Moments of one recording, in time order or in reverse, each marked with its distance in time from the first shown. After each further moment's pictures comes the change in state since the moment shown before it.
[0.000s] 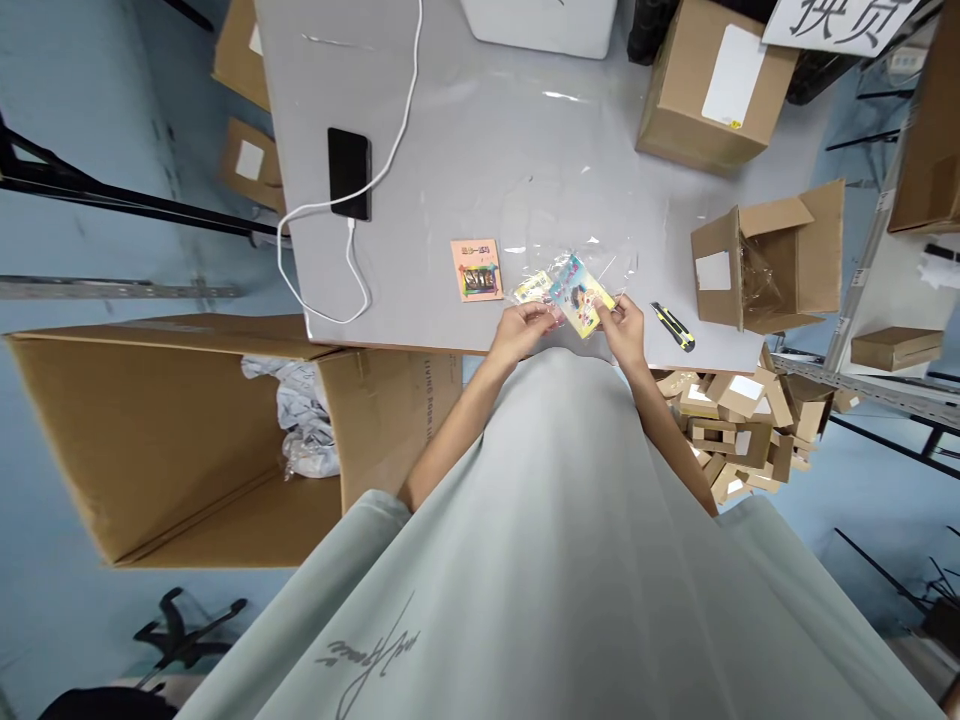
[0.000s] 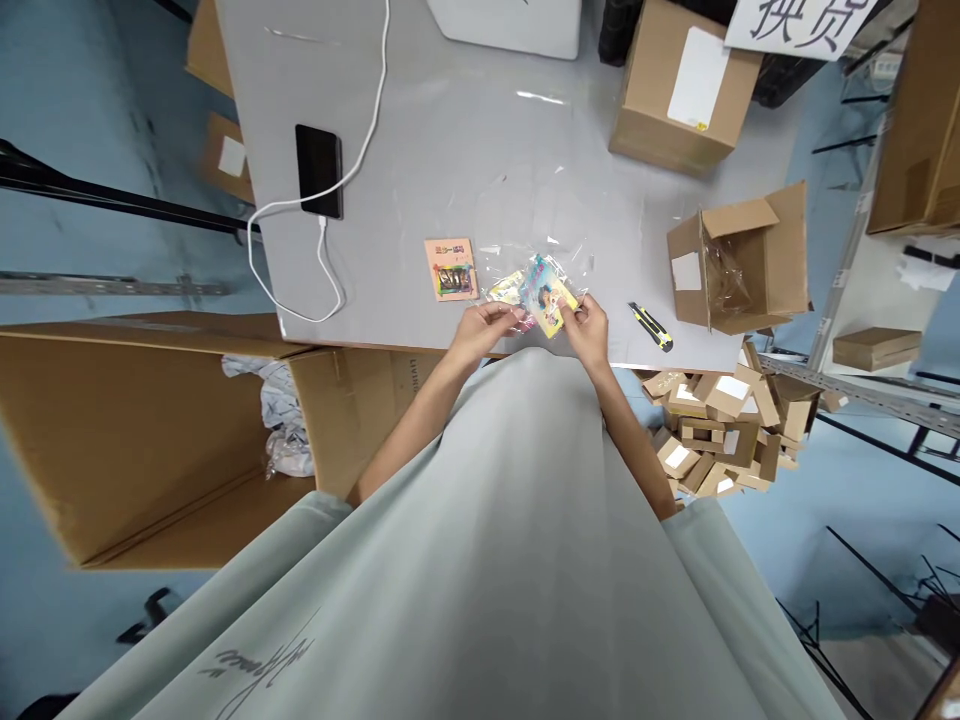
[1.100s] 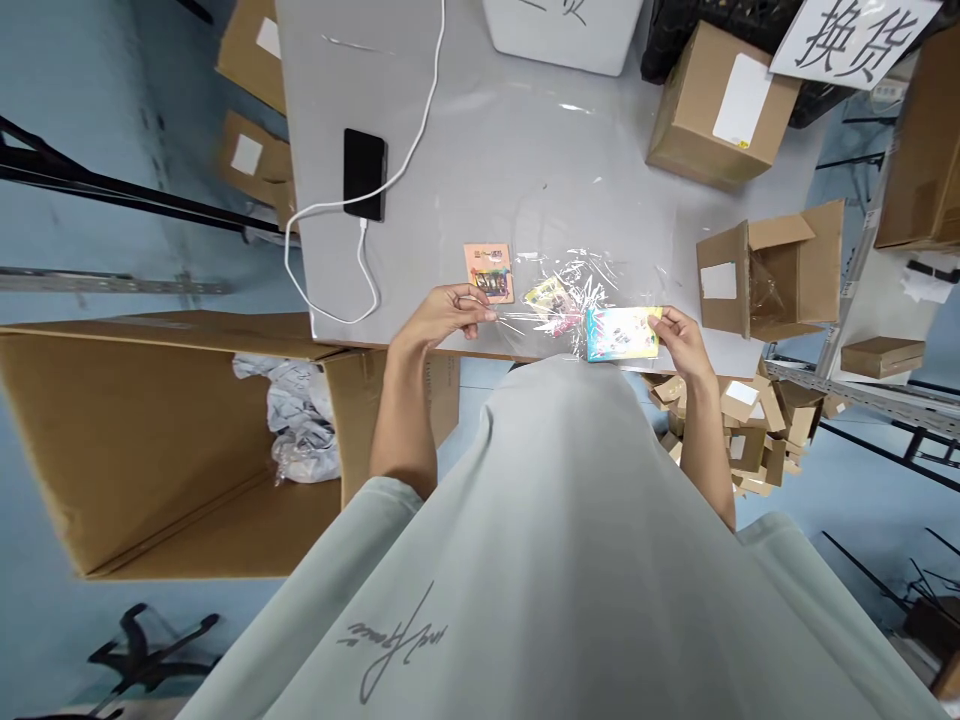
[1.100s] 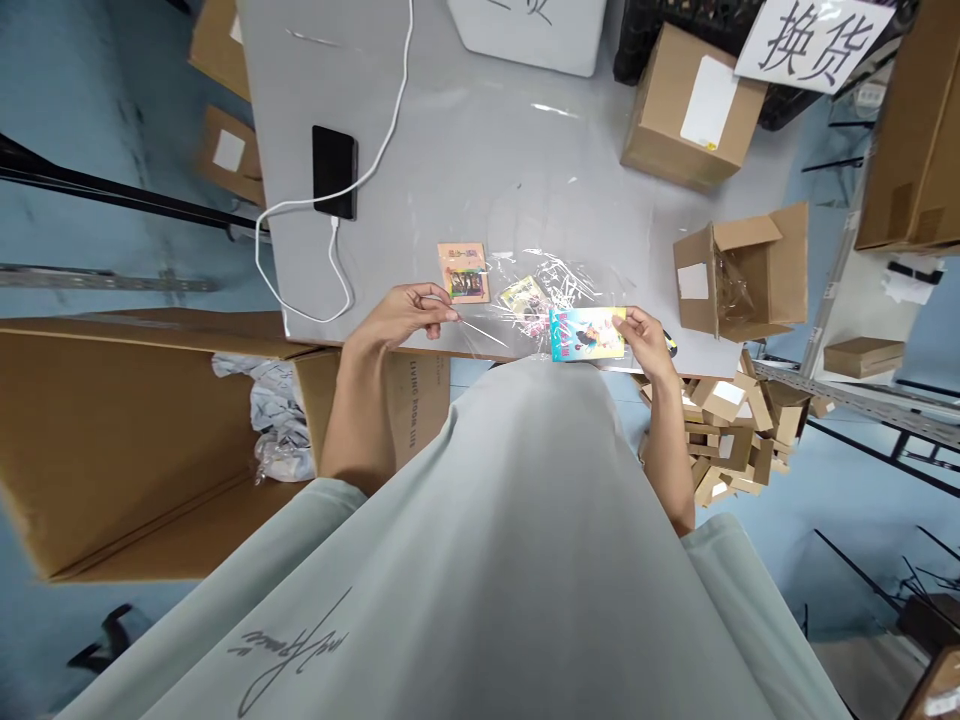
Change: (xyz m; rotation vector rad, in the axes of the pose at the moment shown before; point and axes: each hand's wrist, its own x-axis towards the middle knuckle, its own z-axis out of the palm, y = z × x) left_hand 0.020 0.003 -0.161 0.089 -0.083 -0.025; right_hand -0.015 -0.047 -0.083 0.009 -0.157 0.001
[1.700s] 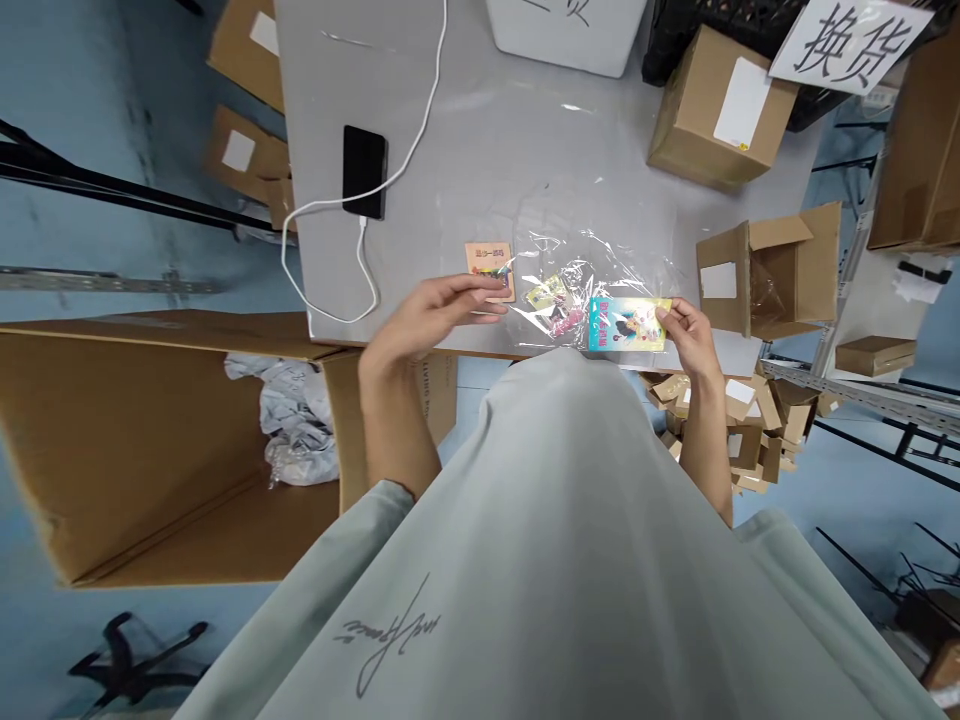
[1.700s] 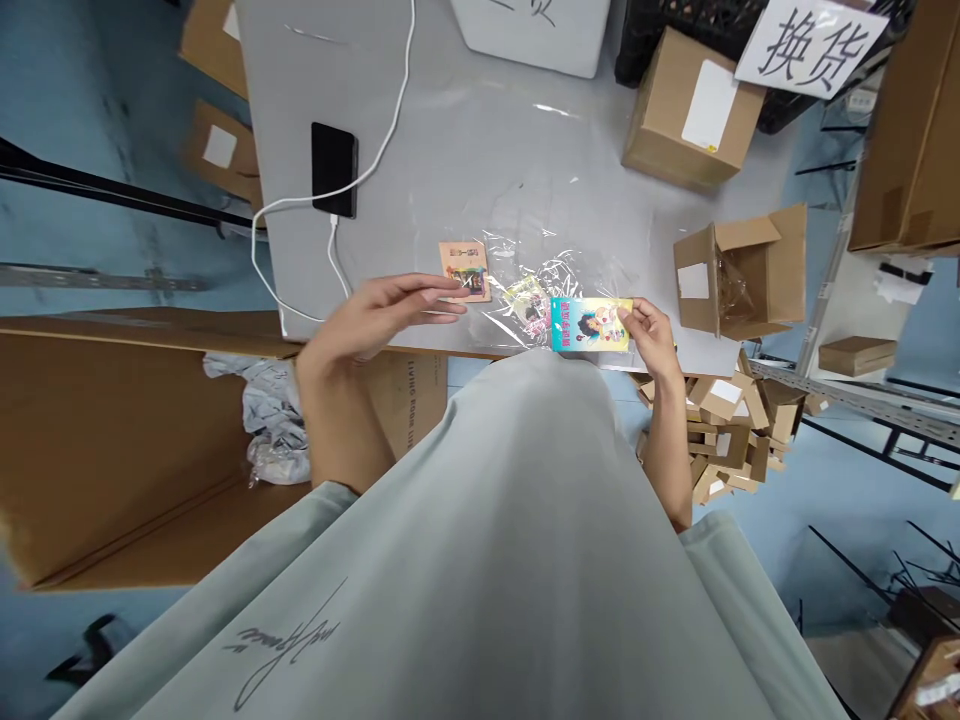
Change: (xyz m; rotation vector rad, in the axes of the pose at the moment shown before) left_hand -0.072 0.075 0.015 -0.088 -0.066 0.184; right_hand -0.006 -0.022 0.006 -0.019 0.021 -0.090
